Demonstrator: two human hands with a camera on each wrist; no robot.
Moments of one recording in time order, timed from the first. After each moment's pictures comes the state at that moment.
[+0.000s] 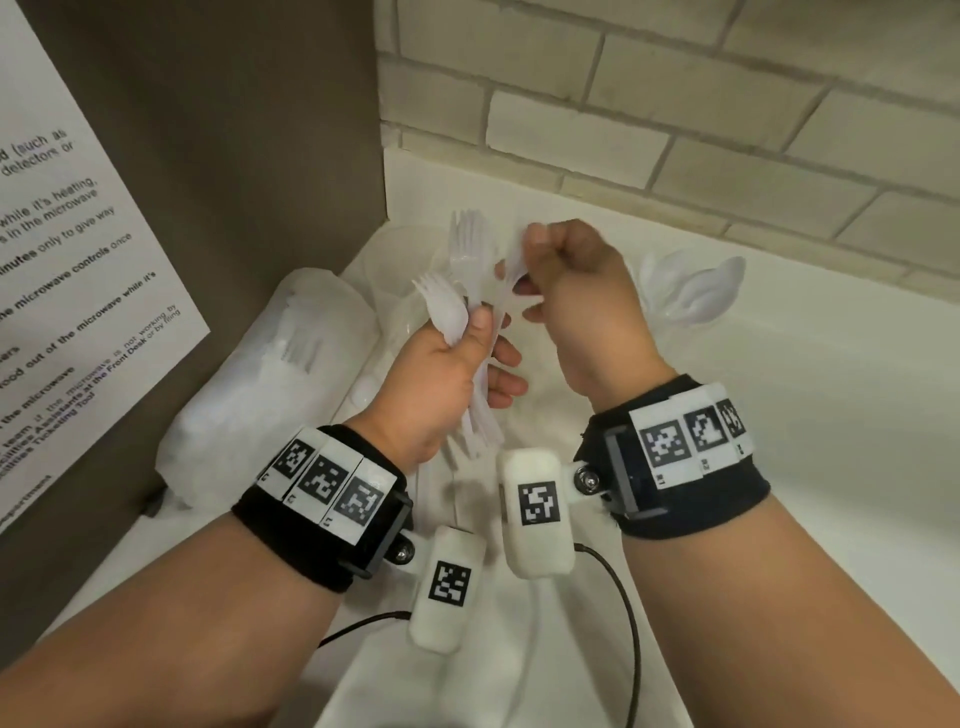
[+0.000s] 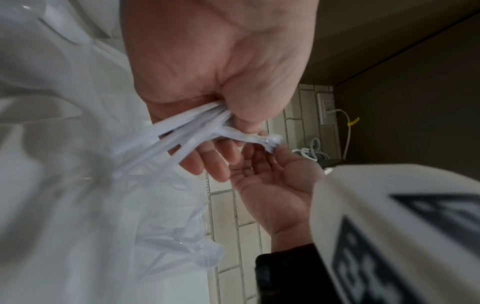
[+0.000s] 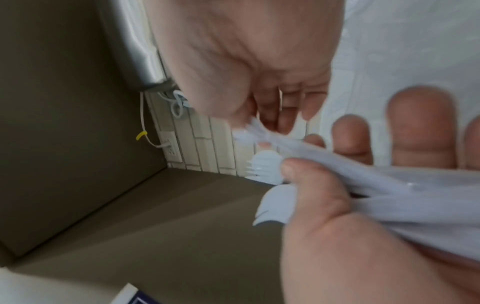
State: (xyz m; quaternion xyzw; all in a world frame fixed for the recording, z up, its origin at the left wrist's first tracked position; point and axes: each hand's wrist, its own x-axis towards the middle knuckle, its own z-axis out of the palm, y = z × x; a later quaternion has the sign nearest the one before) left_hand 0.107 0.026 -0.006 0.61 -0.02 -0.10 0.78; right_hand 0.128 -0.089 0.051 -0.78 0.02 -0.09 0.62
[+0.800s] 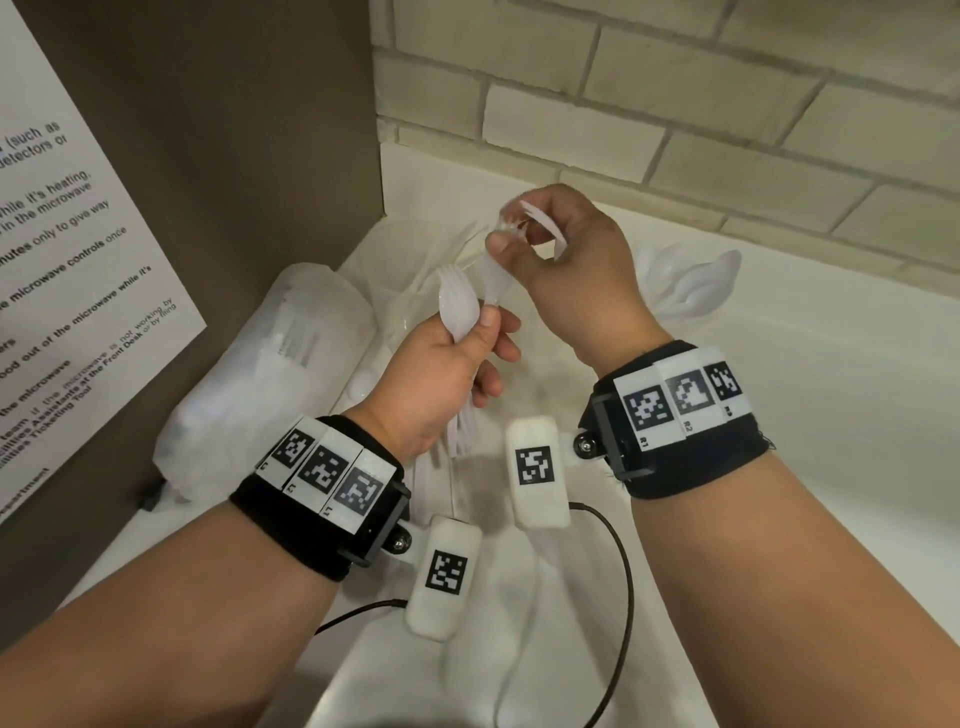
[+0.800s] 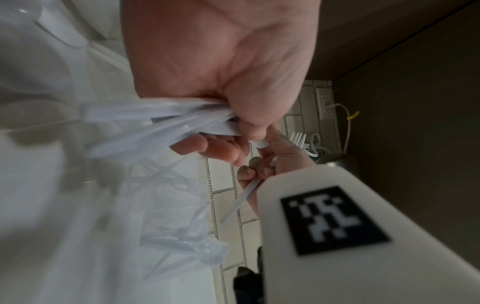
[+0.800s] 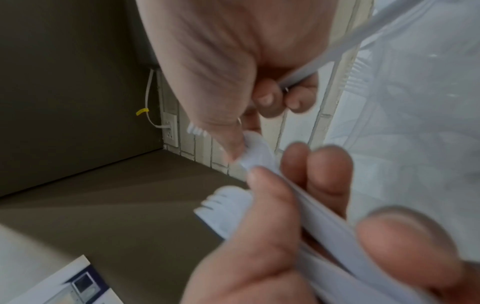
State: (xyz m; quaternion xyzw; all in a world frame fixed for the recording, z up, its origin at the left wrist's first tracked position) left_hand 0.109 0.027 -0.010 0.64 -0.05 -0.09 0.76; right_hand 0.145 -0.099 0.052 -0.84 -0.09 -0.17 0.51
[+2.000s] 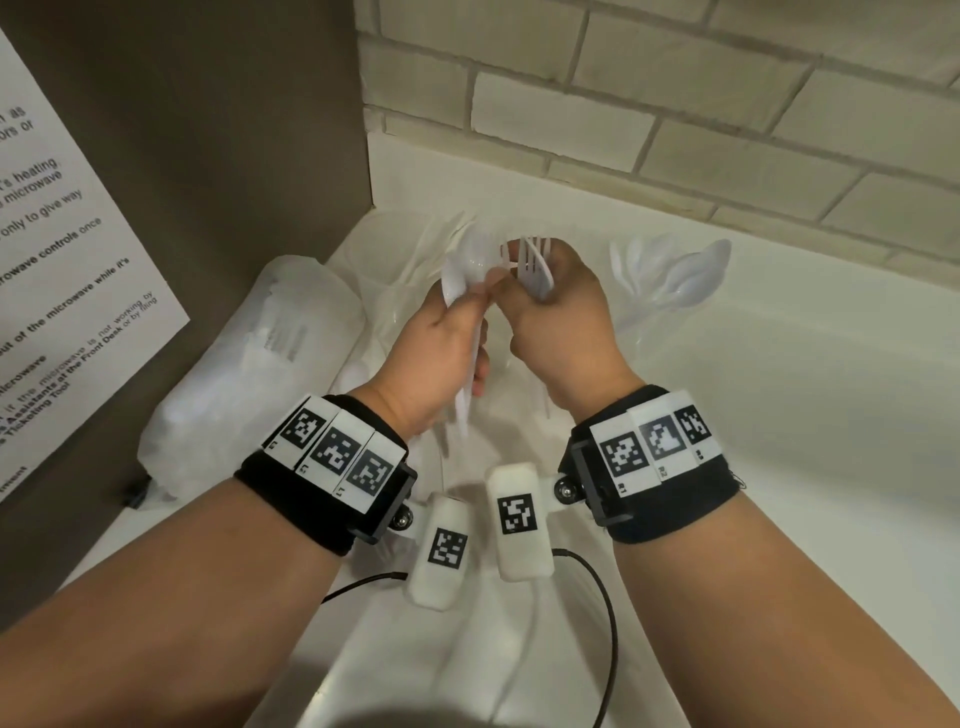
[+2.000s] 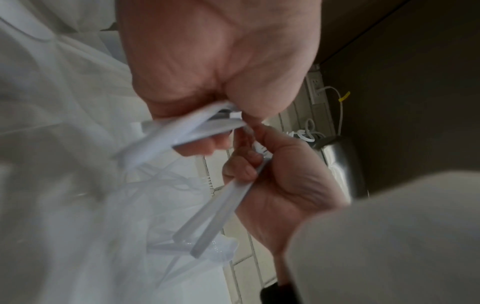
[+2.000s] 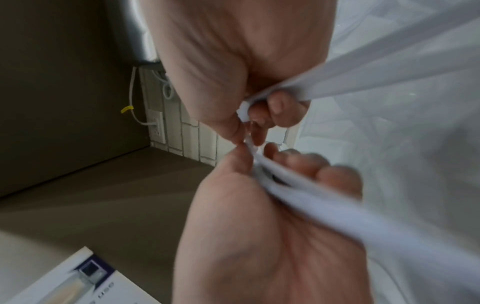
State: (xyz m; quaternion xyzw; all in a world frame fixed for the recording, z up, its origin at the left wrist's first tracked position) left_hand 0.119 0.015 -0.002 0.69 -0.01 -0.06 0.72; right_hand 0.123 -0.093 0.024 -0.82 0.02 -0.11 0.57
